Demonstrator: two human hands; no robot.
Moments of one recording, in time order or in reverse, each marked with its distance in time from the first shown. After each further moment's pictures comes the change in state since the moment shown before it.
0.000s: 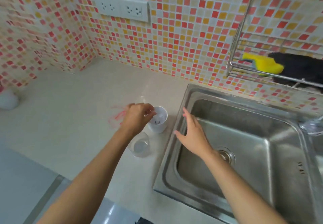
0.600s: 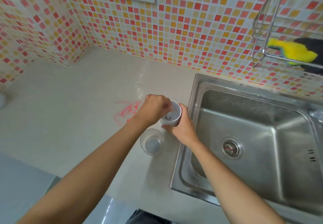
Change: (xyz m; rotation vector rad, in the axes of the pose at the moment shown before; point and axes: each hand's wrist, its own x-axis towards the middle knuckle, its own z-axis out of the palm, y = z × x) left_hand 0.033 -0.015 0.001 0.015 -0.212 0.262; right_hand 0.040 -0.029 0.085 0.356 0.081 0.244
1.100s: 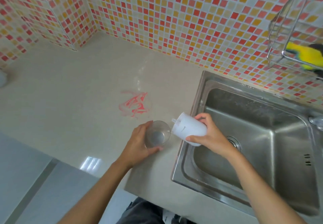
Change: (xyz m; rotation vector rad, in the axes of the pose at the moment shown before) left_hand -0.147 -0.042 0.071 -0.505 0.028 -0.309; right_hand -0.046 -0.002 -0.067 -0.061 -0.278 0.091
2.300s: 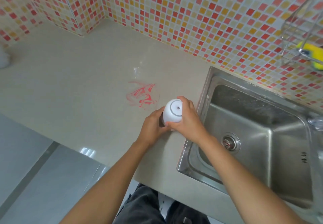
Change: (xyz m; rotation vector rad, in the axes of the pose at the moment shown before) left_hand 0.030 0.012 0.011 -0.138 0.137 0.081; right_hand 0.031 -0.044 0.086 -0.387 0.135 -0.178
